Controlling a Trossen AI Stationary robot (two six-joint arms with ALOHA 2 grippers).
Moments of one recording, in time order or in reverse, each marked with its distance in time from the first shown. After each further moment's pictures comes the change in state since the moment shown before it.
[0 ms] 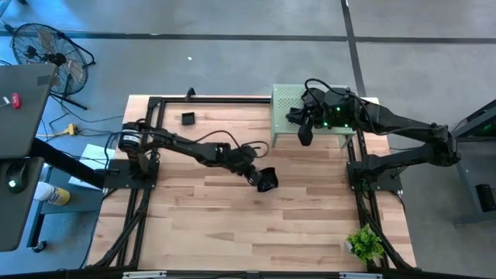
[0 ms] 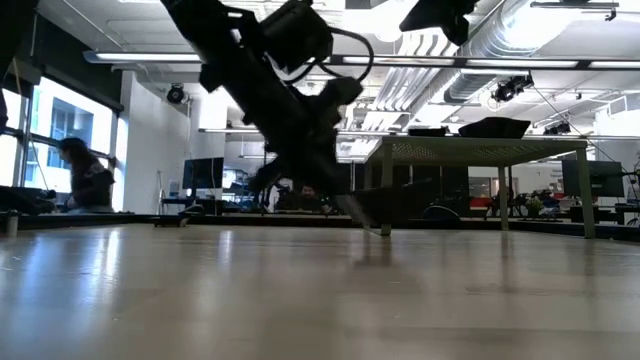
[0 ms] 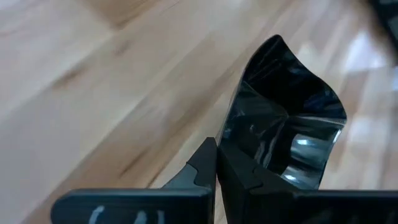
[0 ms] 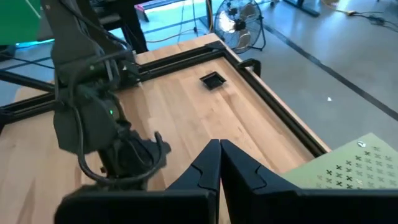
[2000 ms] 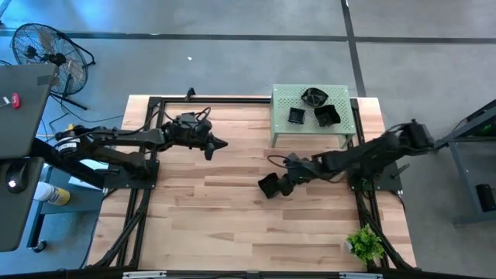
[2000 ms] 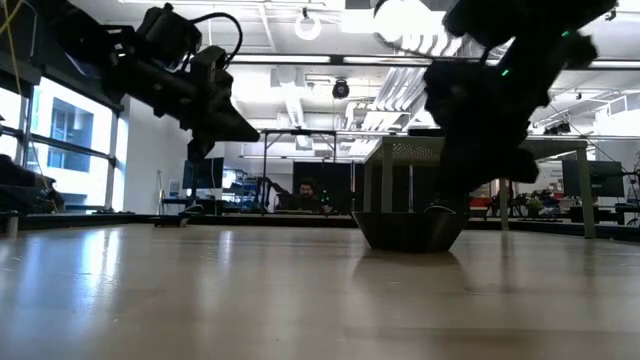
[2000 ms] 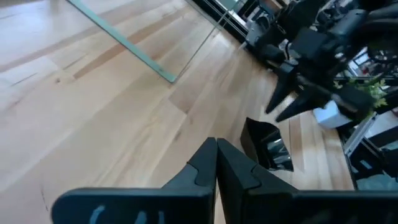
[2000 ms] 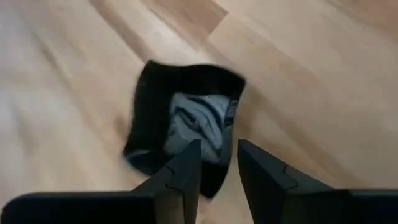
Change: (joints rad) left arm 0.368 -0.656 -0.636 0.398 0.275 0.300; right arm 0.438 0.335 -0.466 0.302 0.103 0.849
